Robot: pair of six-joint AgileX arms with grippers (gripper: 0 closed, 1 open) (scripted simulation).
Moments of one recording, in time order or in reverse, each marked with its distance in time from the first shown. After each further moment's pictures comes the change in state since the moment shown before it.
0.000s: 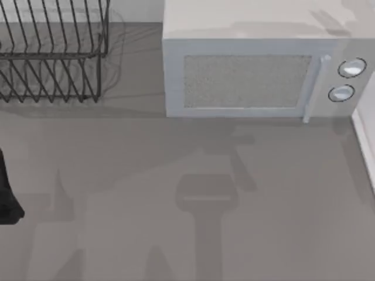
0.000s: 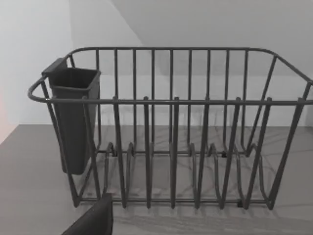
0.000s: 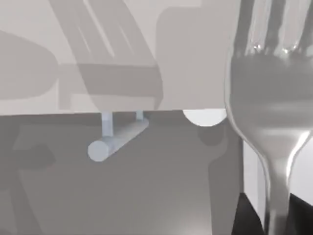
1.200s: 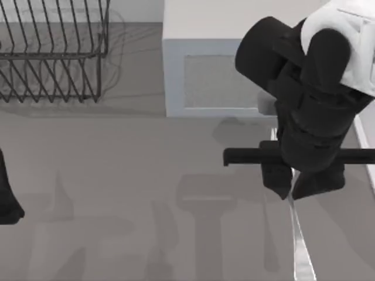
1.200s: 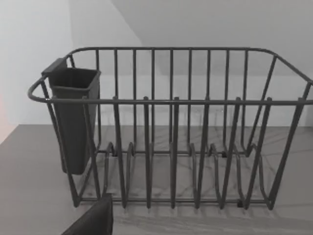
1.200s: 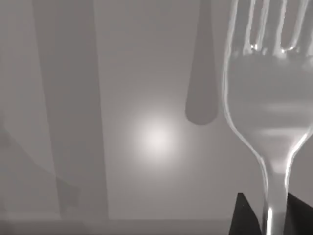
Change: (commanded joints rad) left arm 0.000 0.000 0.000 0.000 0.000 0.000; right arm 0.668 -0.318 -0.674 0.022 0.064 0.603
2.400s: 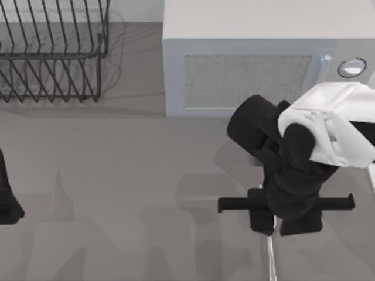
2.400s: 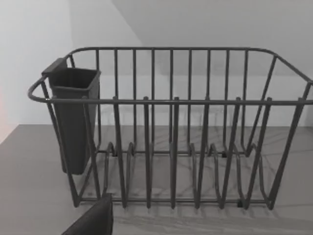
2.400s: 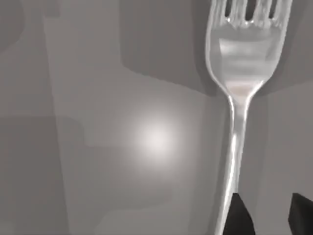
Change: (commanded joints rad) left arm 0.000 0.000 0.000 0.000 0.000 0.000; right arm 0.008 0.075 -0.340 0.417 0.003 0.006
